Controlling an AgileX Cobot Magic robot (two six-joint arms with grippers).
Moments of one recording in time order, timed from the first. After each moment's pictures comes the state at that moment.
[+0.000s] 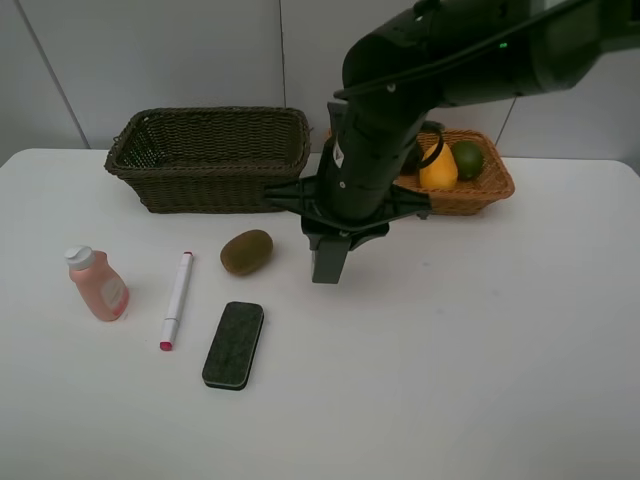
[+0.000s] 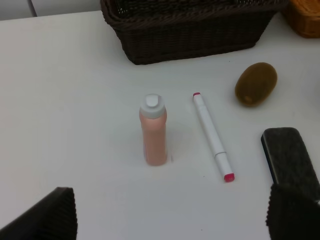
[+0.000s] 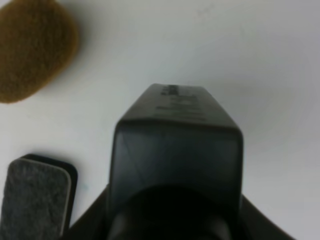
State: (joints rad) left arm -0.01 -0.01 -0.50 -0.12 1.05 0.15; right arm 0.77 1.86 -1.32 -0.22 0.82 0.85
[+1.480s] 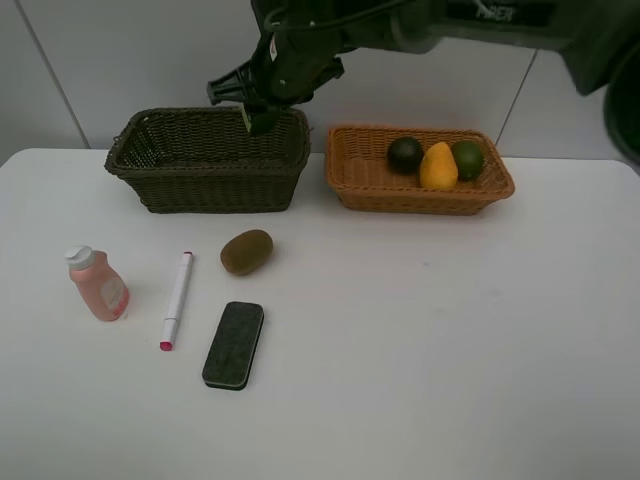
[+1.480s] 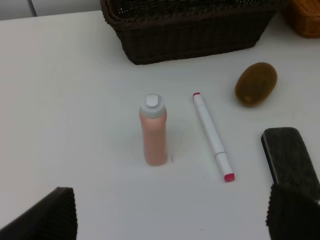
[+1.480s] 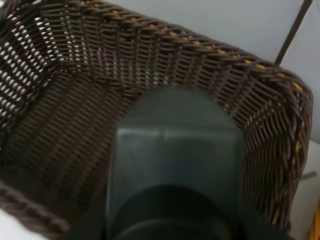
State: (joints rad) left arm -0.01 -0.01 -0.50 -0.12 1.05 0.15; right arm 0.68 2.25 -1.99 -0.36 0.60 0.40
